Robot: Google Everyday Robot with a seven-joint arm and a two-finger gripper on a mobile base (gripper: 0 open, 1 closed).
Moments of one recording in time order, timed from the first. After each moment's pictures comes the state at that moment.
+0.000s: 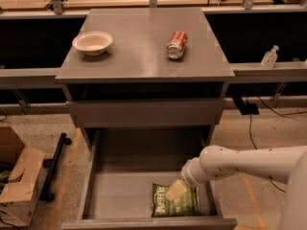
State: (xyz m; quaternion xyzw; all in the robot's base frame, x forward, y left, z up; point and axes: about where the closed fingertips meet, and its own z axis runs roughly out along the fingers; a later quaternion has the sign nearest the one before) arm 0.515 -0.103 0.460 -0.43 0.87 0.15 0.20
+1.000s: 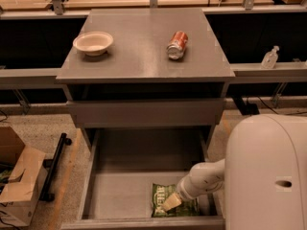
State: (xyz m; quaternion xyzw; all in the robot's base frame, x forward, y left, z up) arm 0.501 -0.104 0.351 -0.37 0.91 0.13 0.14
